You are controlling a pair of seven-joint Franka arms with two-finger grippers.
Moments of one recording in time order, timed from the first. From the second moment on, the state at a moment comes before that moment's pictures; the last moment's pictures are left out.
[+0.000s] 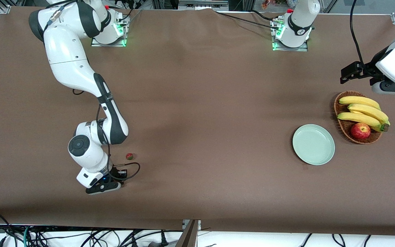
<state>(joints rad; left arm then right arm) 0.01 0.00 -0.04 -1.65 0.00 1.51 0.00 0.25 1.05 -0.04 -1.13 0.04 2.43 -0.01</state>
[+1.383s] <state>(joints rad) 0.02 0.02 -0.04 -1.63 0.00 1.49 0.00 0.75 1.04 0.08 -1.00 0.04 2.32 1.11</state>
